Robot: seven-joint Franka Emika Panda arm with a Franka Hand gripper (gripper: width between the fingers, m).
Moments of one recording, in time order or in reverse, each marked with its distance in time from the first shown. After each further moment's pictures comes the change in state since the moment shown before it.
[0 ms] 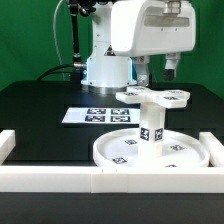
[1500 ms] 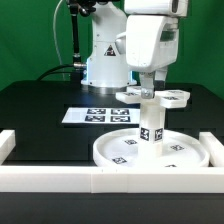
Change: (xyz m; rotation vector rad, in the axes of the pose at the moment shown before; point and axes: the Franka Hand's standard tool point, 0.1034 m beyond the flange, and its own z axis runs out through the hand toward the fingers) arm -0.006 -0.002 0.021 -0.008 -0.038 -0.224
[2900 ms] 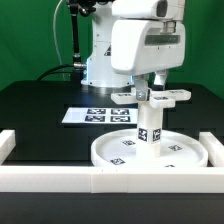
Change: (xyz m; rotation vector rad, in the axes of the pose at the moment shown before) arm -0.001 0.000 0.005 0.004 -0.002 0.392
